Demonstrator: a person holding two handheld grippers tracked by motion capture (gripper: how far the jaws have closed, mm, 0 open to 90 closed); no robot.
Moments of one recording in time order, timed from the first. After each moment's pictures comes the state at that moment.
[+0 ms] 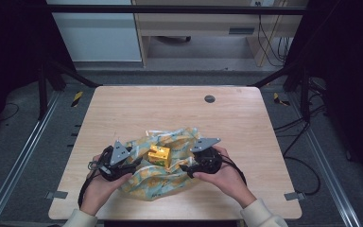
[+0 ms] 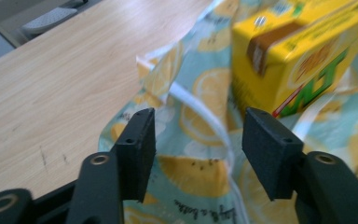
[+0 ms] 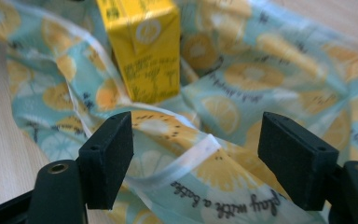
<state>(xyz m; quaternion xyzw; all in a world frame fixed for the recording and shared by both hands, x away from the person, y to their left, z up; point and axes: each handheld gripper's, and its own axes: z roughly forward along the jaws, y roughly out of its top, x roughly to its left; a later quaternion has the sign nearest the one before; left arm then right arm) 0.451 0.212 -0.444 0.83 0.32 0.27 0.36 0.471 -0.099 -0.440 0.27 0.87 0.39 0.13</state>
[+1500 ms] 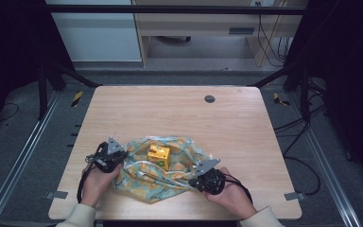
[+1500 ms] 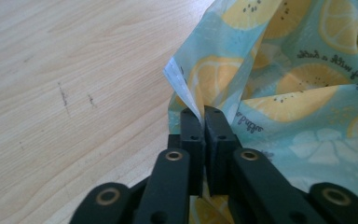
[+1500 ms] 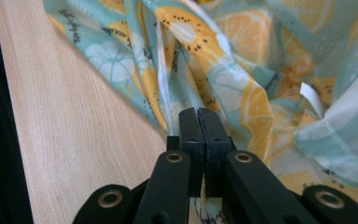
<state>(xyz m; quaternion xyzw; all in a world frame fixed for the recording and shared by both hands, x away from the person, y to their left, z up) 0.486 0.244 -0.474 0.83 0.39 0.25 0.31 0.431 -0.112 -0.476 0.23 0.91 0.34 0.08</state>
